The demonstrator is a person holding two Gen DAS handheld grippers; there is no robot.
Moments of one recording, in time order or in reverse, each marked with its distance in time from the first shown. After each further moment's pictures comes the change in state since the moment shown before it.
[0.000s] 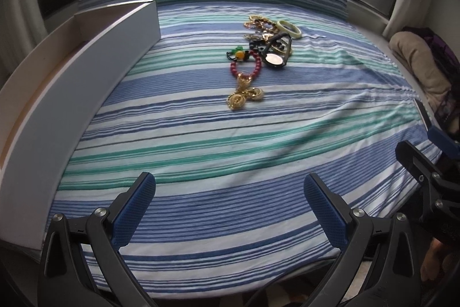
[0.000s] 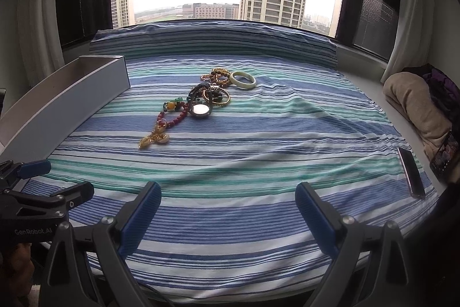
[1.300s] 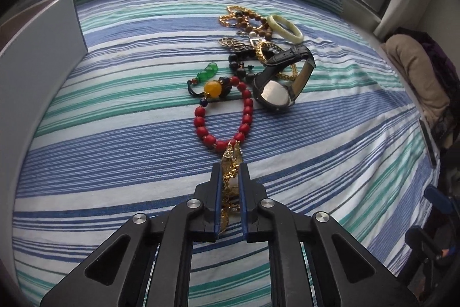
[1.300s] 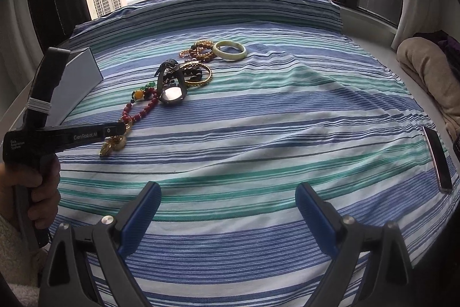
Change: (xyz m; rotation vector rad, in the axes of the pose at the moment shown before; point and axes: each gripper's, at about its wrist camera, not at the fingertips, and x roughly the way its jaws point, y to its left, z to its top) left arm 0.129 -0.003 0.099 0.018 0.061 -0.154; right arm 0.092 -0.041 0.017 0.089 0.136 0.062
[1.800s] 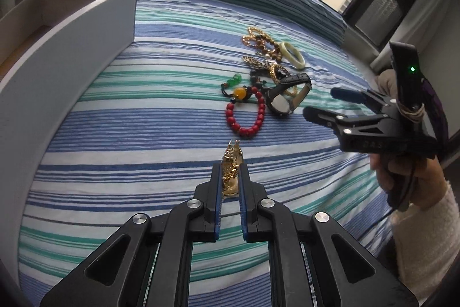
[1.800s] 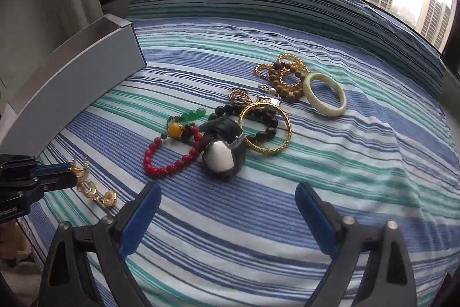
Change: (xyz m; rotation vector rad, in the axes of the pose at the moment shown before) left arm -0.064 0.043 -0.024 -0.152 -0.046 -0.068; right arm 0.111 0.062 0.125 -0.429 0.098 0.247
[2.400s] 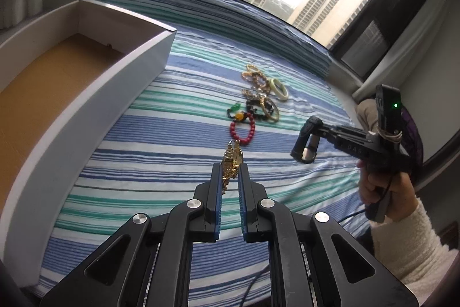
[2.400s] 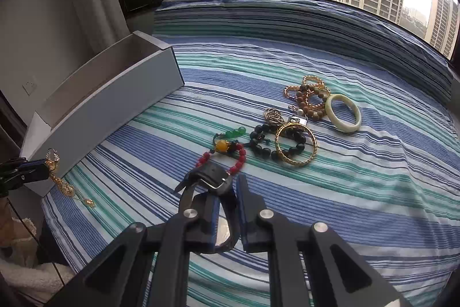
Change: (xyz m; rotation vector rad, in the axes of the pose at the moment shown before) left arm -0.121 0.031 -0.016 -0.074 -0.130 -0.071; right arm -0.064 0.033 -0.002 0.070 -0.057 0.136
